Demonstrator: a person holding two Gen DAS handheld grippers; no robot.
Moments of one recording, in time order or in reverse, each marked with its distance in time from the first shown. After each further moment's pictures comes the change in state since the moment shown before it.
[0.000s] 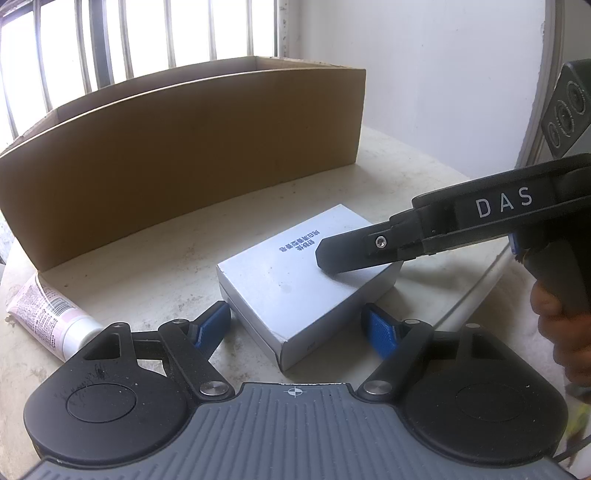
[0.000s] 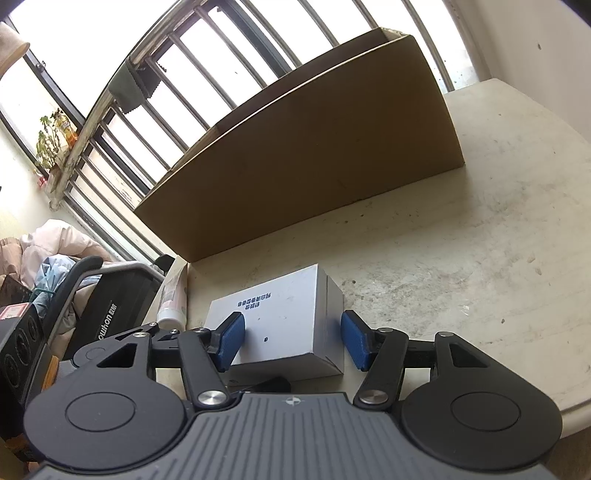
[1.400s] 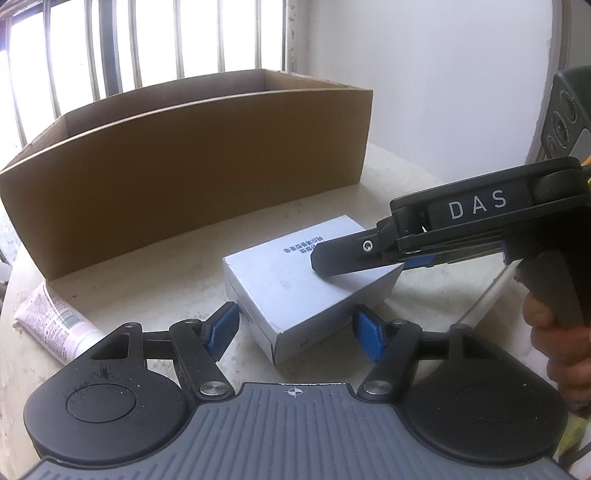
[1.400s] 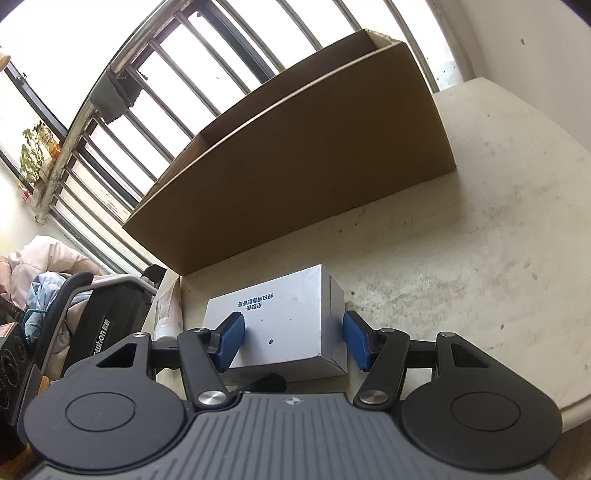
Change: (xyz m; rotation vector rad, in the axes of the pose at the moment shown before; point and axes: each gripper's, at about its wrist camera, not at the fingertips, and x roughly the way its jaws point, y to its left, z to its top) left arm -0.006 0.000 0.017 -0.033 -0.033 0.012; right arm -0.001 0.006 0.013 0.056 -0.002 -0.048
